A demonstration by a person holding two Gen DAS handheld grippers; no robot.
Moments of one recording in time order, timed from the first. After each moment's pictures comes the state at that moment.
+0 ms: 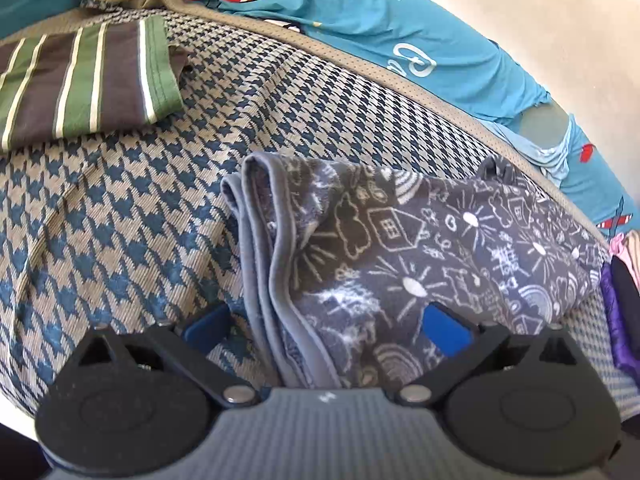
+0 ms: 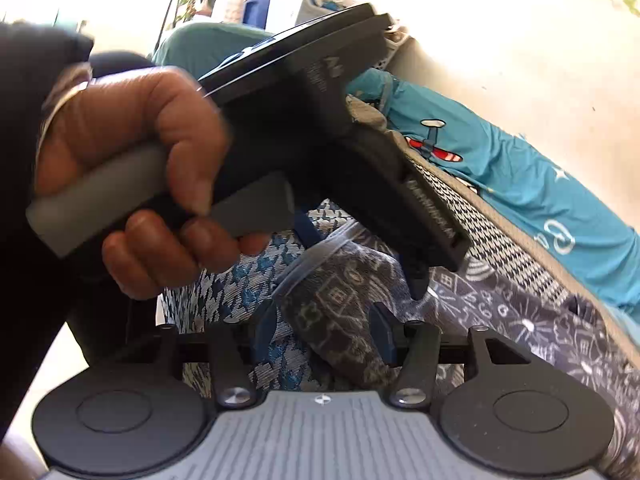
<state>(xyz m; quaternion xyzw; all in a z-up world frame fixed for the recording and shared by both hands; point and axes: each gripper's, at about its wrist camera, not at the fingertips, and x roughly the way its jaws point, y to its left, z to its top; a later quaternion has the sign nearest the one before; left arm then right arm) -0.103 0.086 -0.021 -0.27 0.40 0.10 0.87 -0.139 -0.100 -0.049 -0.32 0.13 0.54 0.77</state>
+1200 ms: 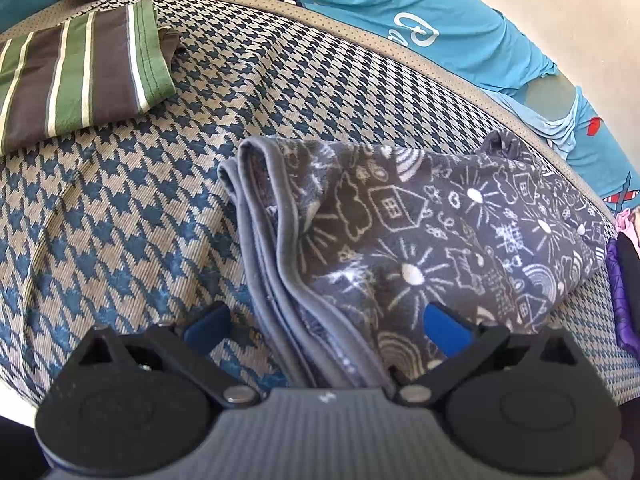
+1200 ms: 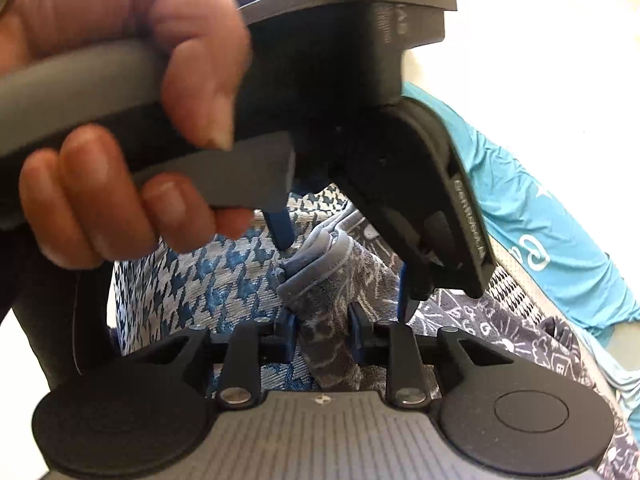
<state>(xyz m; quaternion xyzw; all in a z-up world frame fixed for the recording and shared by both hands) -0.094 0.091 -0.018 -0.26 0.44 0.09 0.85 -0.140 -0.064 -0.065 -0.36 0.10 0.48 0.79</state>
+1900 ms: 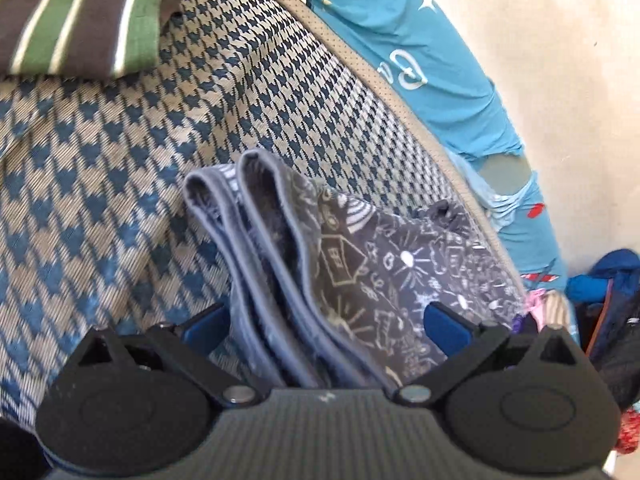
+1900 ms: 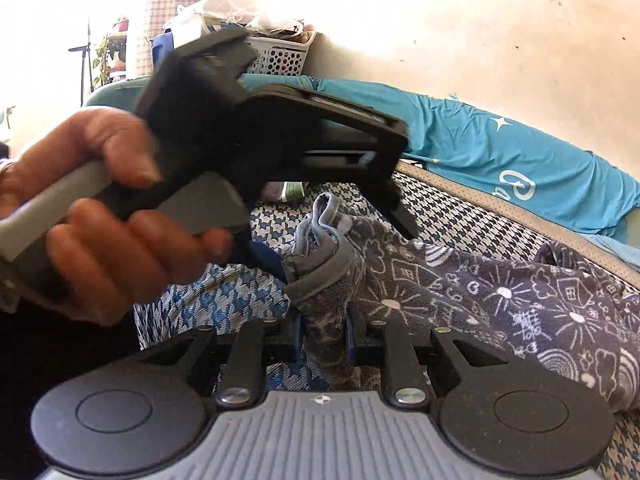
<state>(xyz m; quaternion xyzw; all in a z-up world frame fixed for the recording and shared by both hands) -0.072 0.125 -0.018 -0.43 0.40 0.03 0.81 -0.111 -0.103 -0.025 -0.19 0.19 0.48 0.83</state>
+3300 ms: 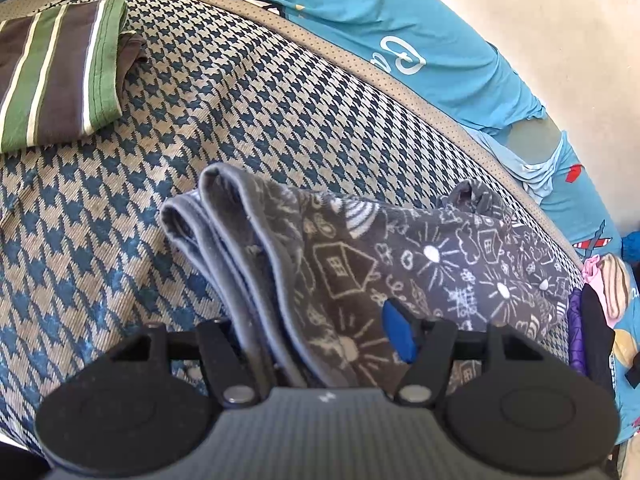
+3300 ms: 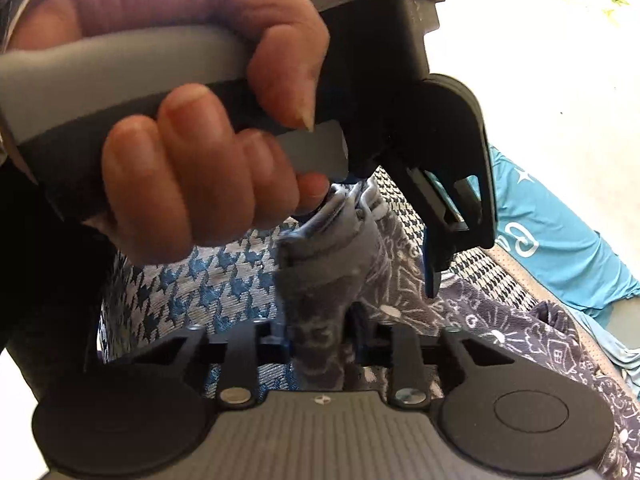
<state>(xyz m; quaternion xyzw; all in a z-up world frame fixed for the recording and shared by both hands) -0.050 0.091 -0.008 -0.33 0.42 0.07 0.84 -0.121 -0.078 -0.063 -0.33 0.10 0.47 0.81</state>
